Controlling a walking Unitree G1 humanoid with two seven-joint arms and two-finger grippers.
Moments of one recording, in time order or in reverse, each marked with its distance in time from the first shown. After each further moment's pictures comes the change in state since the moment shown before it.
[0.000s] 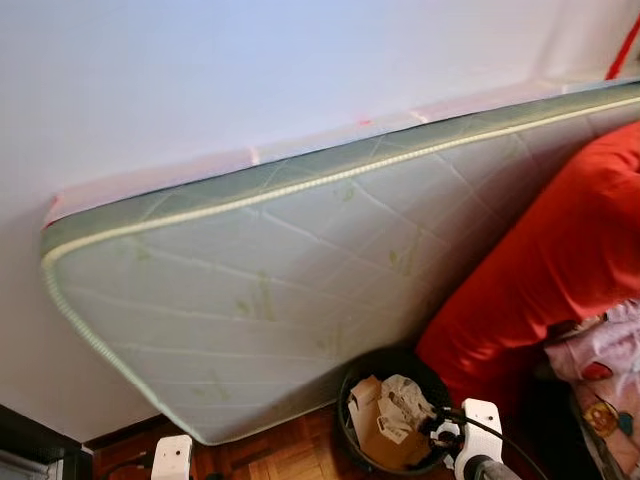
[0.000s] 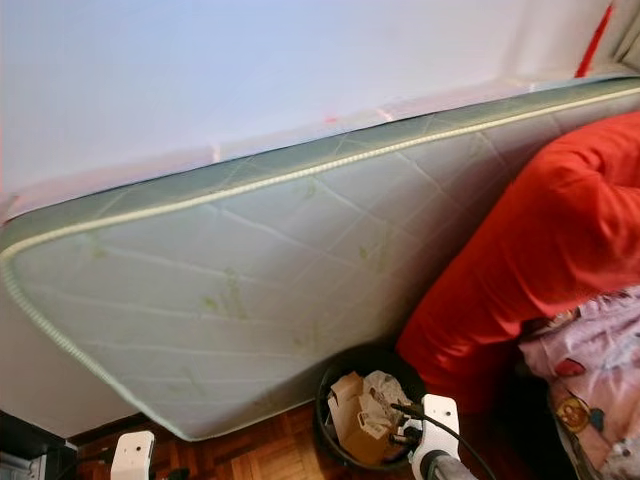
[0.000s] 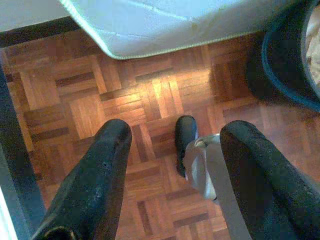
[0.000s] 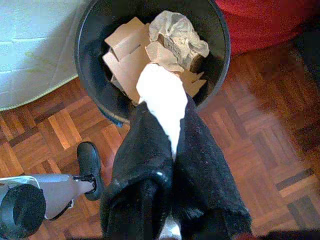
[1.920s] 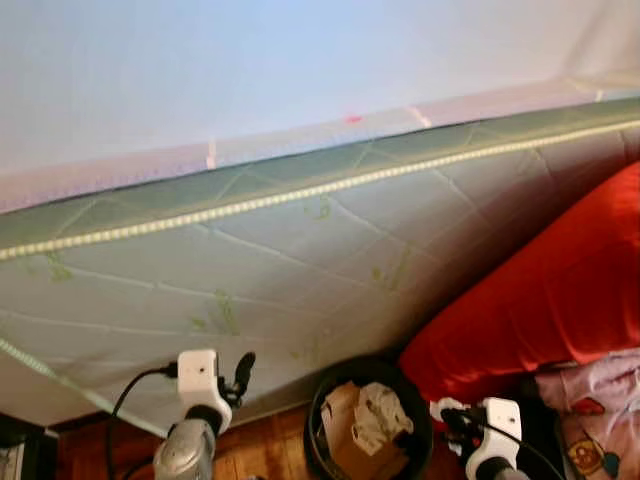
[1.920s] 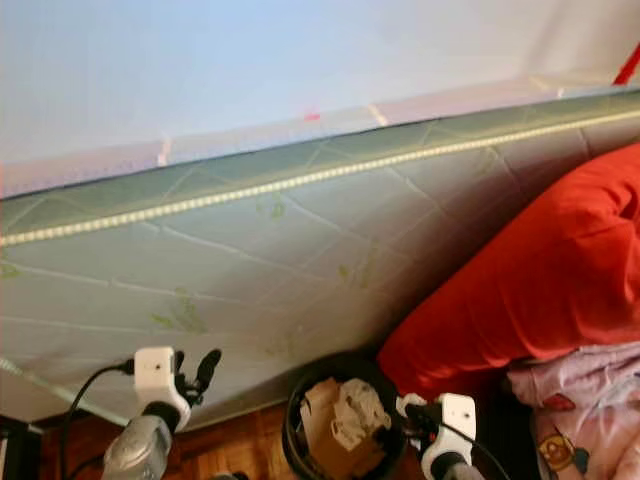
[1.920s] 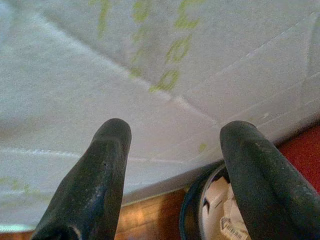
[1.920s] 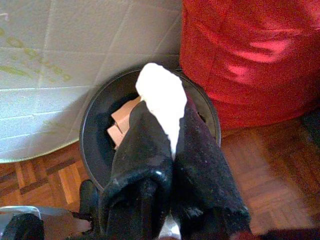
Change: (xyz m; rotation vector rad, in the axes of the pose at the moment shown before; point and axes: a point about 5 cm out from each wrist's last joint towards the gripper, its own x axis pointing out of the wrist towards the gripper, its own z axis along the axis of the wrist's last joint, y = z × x) left arm -0.021 -0.052 0.101 0.002 -0.631 -0.143; right arm -0.013 -0.006 0.007 0.066 -0.295 0.176
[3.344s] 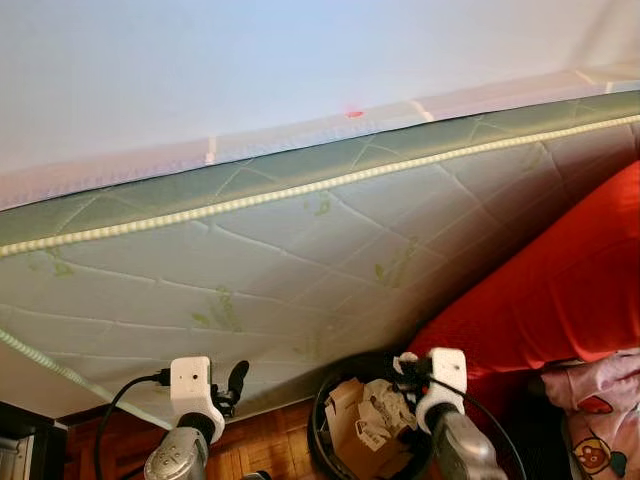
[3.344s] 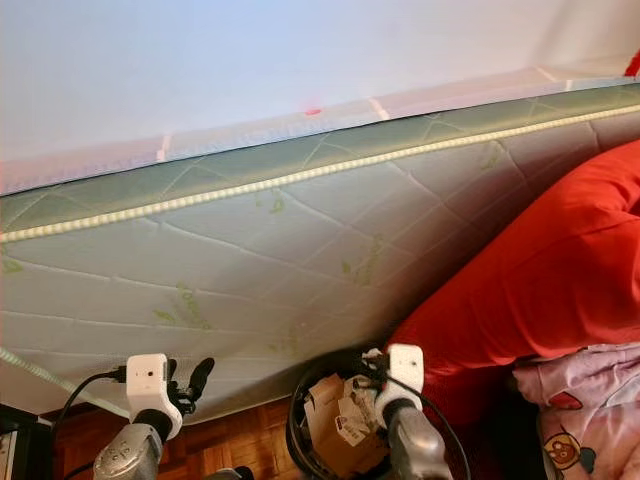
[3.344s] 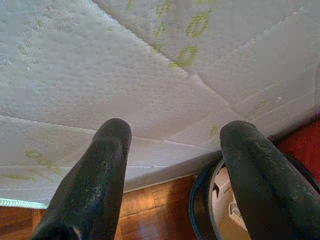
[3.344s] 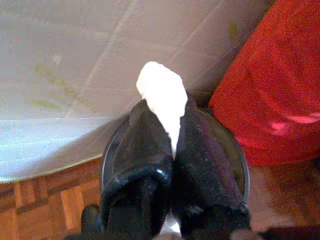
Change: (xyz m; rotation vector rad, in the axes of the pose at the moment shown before) left arm -0.009 0.005 0.002 0.003 0.035 0.012; right arm 0.046 0.070 0.041 -0.119 -0.067 -0.004
